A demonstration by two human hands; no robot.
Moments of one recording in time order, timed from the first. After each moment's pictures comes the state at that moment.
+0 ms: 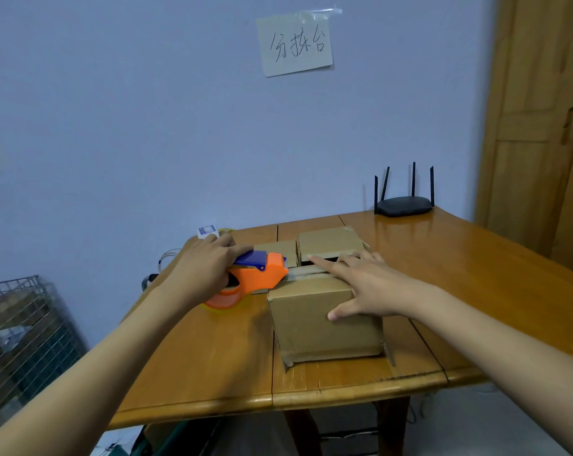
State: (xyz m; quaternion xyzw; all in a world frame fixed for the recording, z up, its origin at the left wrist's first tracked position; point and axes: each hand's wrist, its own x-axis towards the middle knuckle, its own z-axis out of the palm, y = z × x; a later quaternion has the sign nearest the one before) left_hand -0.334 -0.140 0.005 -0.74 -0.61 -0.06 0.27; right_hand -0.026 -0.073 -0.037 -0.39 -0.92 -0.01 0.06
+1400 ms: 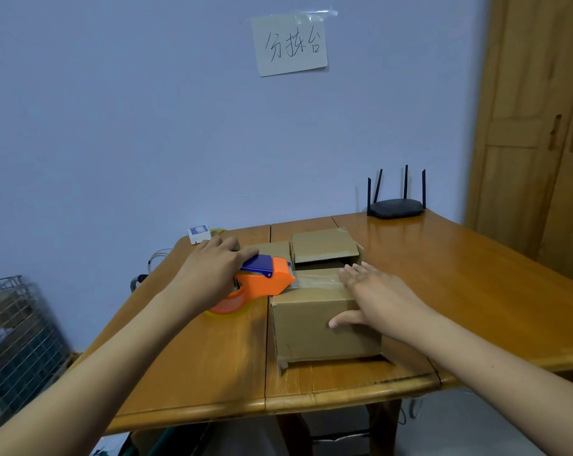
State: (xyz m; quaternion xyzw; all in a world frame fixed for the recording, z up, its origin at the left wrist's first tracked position) left_hand -0.308 -0.141 0.002 -0.74 -0.62 -0.05 0.26; right_hand -0.022 -0.100 -0.044 -0.47 -0.88 -0.08 0.03
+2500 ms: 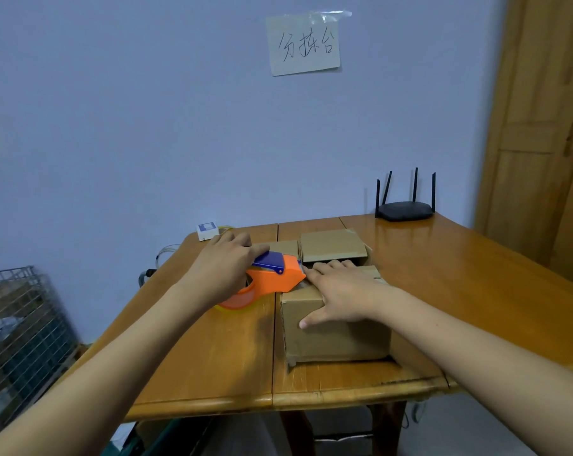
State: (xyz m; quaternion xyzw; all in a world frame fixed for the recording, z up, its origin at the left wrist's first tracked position) left_hand -0.304 -0.144 0.007 -0.73 -0.62 -0.04 0.27; right_hand -0.079 -0.080 -0.035 -0.38 -0.92 -0.06 0.00
